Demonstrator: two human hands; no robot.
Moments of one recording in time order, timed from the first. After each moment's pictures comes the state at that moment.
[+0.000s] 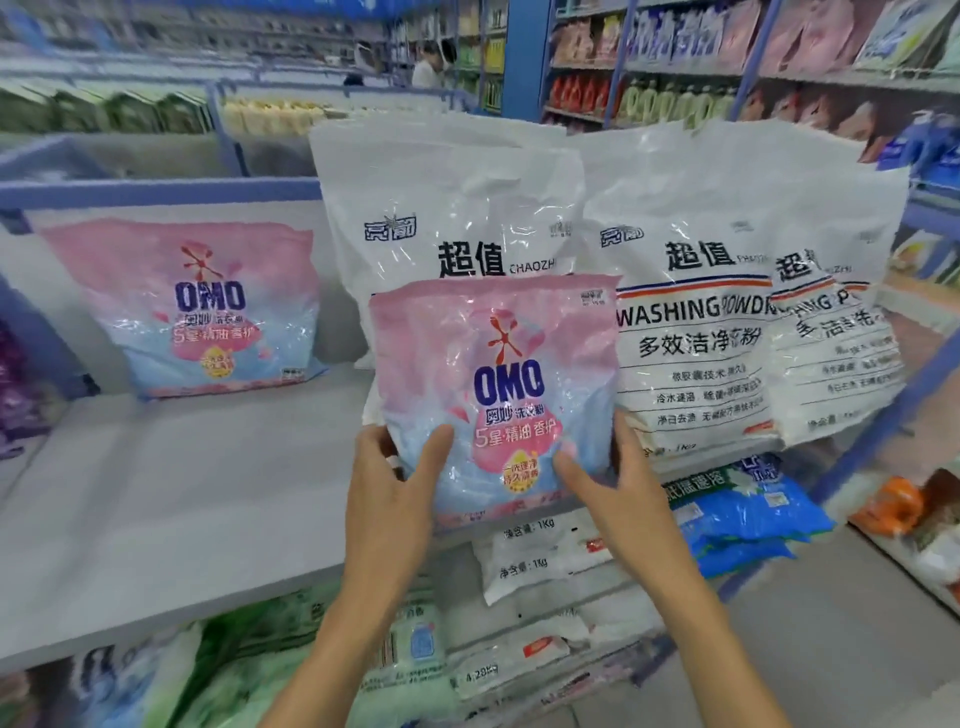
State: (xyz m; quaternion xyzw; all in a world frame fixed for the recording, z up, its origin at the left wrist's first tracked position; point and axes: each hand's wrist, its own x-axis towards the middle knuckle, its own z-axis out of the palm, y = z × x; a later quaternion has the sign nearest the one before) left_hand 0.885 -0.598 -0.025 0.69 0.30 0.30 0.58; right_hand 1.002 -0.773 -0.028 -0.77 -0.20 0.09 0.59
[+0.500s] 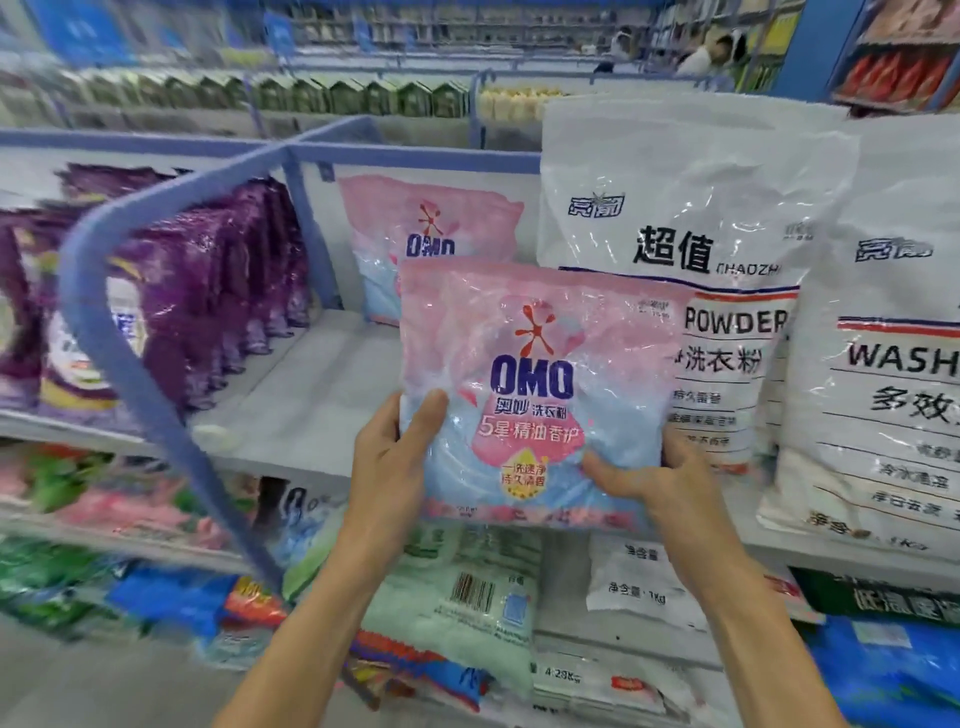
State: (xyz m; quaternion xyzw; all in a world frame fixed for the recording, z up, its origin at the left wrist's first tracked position) left_hand 0.808 -0.572 -0.016 0.57 0.36 0.44 0.59; right_hand 0.996 -0.708 -0.016 -0.64 -0.32 0.31 0.63
